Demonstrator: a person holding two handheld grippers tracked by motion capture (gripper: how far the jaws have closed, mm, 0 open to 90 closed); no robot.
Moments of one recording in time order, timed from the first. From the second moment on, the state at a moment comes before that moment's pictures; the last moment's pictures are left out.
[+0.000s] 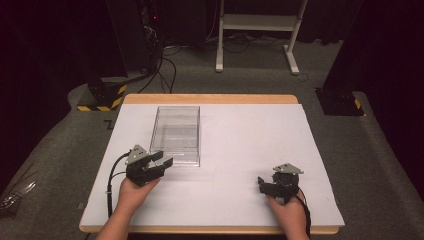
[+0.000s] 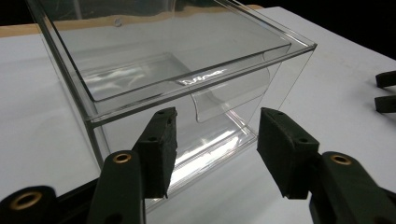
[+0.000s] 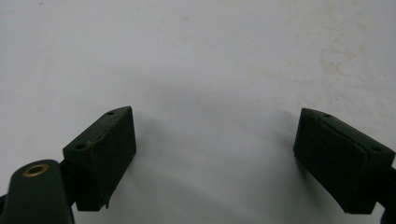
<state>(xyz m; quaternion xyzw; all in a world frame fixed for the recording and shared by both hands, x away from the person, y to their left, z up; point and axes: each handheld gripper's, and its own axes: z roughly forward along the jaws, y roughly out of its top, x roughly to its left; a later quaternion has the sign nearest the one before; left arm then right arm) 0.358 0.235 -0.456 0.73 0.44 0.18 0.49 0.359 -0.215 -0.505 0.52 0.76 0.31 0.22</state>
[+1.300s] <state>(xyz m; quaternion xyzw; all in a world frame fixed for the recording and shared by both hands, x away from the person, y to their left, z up) 0.373 0.243 -0.473 0.72 0.39 0.15 0.55 0.359 -0.215 -0.505 0.52 0.76 0.31 0.23</state>
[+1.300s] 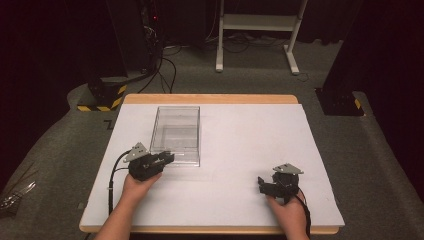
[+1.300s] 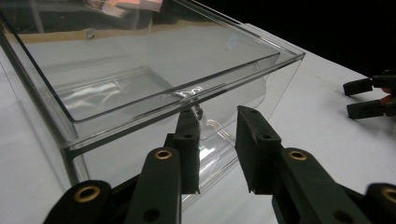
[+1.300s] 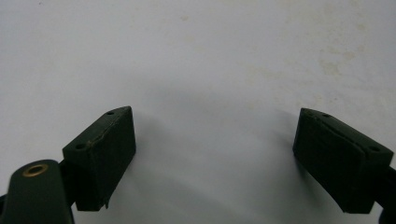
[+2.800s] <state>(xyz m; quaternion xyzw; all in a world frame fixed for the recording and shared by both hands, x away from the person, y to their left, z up) 0.339 0.256 -0.478 0.73 0.36 0.12 0.58 0.359 -0.215 -0.505 0.52 0.76 0.31 0.23</state>
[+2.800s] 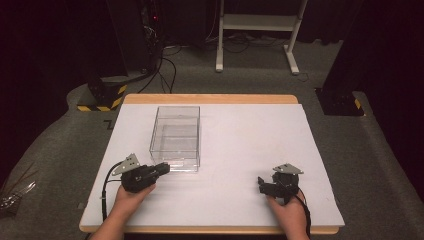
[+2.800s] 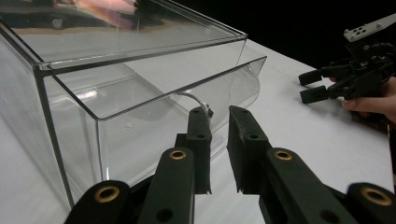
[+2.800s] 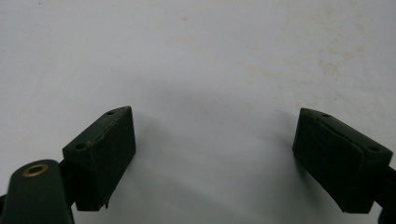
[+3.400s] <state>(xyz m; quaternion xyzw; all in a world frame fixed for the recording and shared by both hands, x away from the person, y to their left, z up) 0.321 0.257 -0.480 0.72 0.35 0.12 0.58 0.359 -0.215 -0.505 0.52 0.76 0.31 0.23</state>
